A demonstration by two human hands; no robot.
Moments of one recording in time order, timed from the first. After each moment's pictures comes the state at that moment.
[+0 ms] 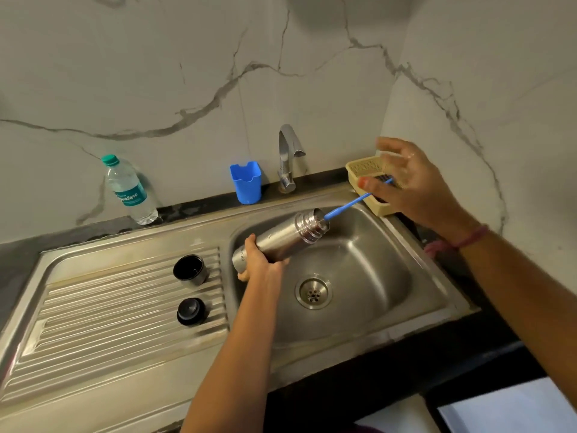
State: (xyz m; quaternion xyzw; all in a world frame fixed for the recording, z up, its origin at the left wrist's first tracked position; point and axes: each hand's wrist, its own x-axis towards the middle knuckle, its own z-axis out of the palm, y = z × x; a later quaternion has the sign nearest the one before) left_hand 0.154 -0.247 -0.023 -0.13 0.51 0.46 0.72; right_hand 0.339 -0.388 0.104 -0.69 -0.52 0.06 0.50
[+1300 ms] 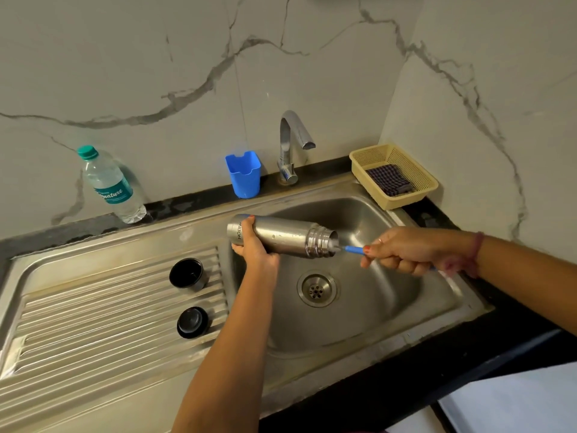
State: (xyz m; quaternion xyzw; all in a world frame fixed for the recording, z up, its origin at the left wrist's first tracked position) left_hand 0.159 -0.200 -0.047 0.00 0.43 0.46 0.77; right_hand 0.321 -0.376 0.065 -0.75 -0.32 0.56 0.18
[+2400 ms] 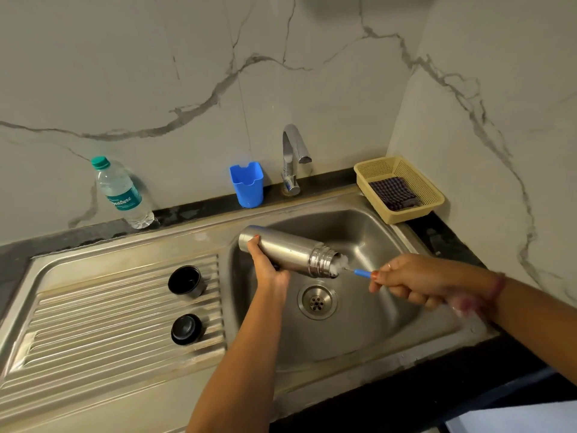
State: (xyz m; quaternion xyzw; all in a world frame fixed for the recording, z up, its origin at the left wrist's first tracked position) left_hand 0.180 -0.220 -0.060 0.00 0.42 0.43 0.80; right_hand 0.327 -0.399 0.067 -0.75 -0.32 0.55 0.18
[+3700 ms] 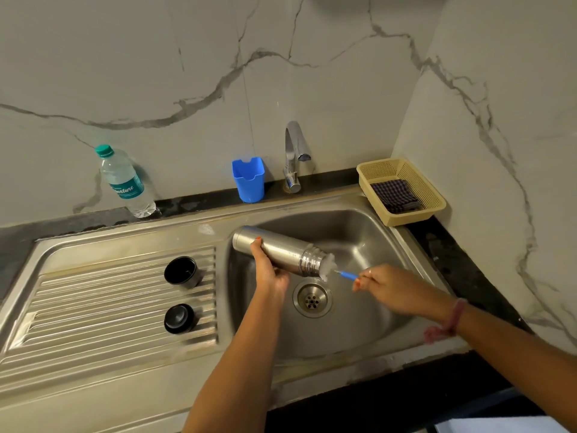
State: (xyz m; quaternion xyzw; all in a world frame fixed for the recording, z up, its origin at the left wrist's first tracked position) left_hand 0.185 -0.228 -0.081 0.00 0.41 0.43 0.81; right_hand 0.332 -0.396 0.016 -0.79 -0.53 0.31 0.12
